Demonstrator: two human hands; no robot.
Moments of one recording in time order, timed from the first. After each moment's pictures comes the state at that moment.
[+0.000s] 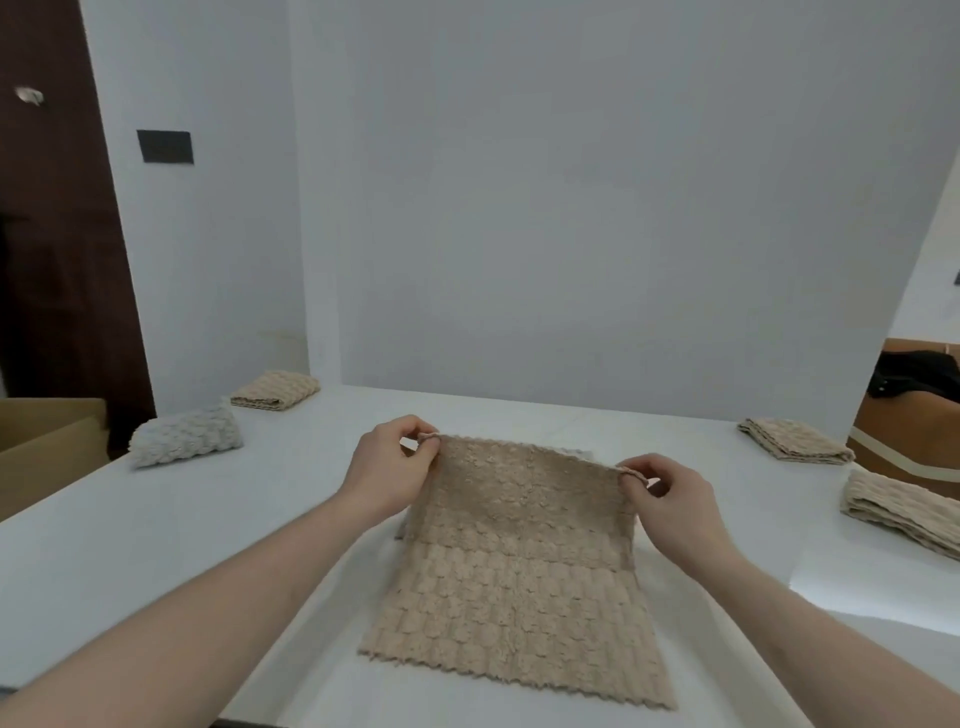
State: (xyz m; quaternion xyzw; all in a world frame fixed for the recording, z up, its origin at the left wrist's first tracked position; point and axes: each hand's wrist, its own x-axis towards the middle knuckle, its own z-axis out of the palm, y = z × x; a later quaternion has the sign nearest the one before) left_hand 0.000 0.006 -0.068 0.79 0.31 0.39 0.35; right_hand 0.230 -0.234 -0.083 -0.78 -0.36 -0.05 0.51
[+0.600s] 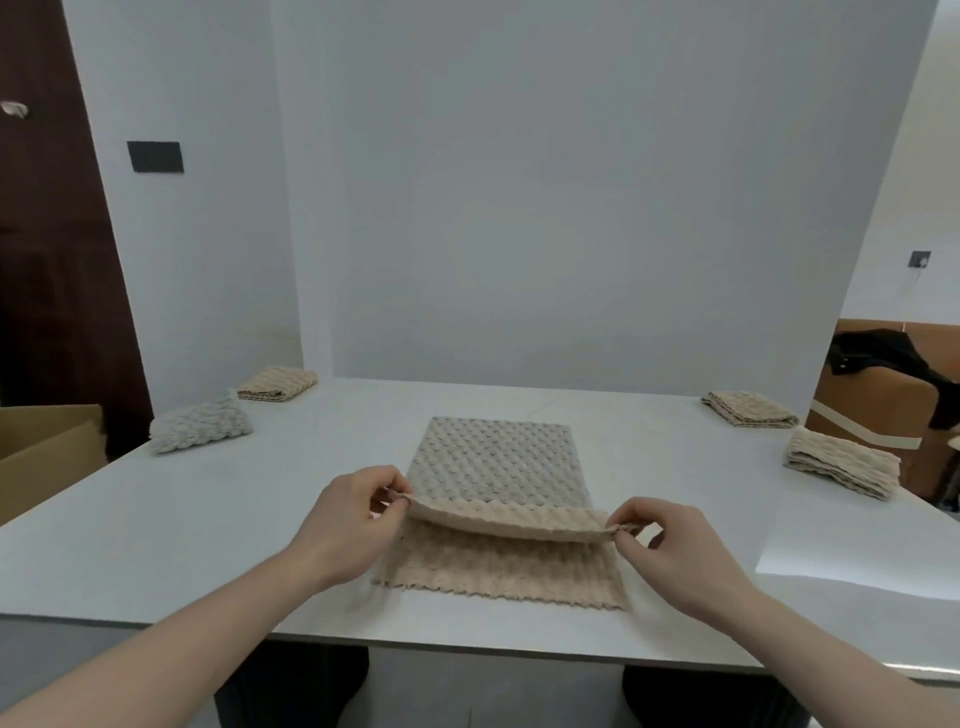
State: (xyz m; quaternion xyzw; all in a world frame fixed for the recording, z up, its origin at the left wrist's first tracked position) left_hand -0.100 -0.070 -0.095 0.87 0.24 0.32 0.27; right_hand 0.146 -0.340 -0.097 -0.80 -0.45 -0.01 0.40
